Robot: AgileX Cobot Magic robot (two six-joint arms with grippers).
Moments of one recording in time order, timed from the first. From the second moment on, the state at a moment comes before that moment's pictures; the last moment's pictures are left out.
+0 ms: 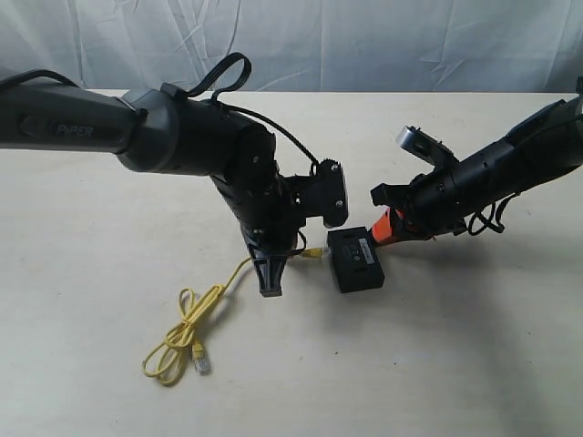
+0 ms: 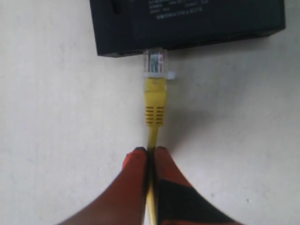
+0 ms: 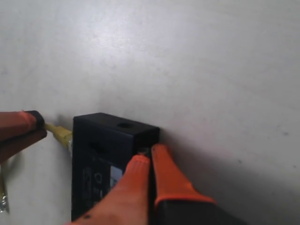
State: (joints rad) left arm -0.75 2.08 -1.34 -0.08 0.58 0.87; right arm 0.11 2.11 -1.11 1.10 0.83 -0.98
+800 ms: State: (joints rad) left arm -0.75 2.06 -1.34 -0.09 0.58 0.79; right arm 0.08 2.11 -1.11 1.12 0.85 -0.92
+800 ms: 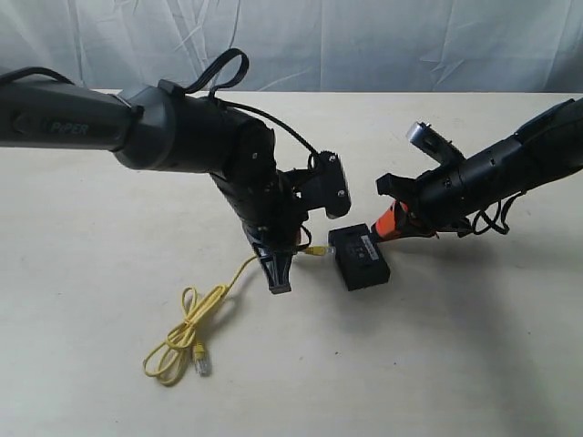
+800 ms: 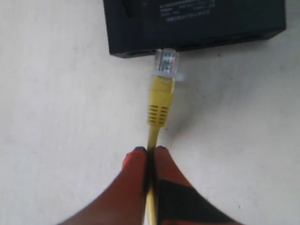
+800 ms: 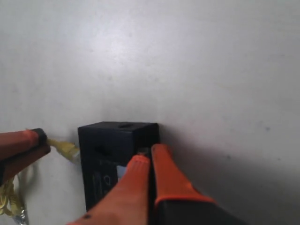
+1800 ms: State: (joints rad) left arm -0.75 2.07 -1.34 -0.13 0.63 0.84; right arm 0.09 2.11 -1.11 1.12 0.85 -0.92
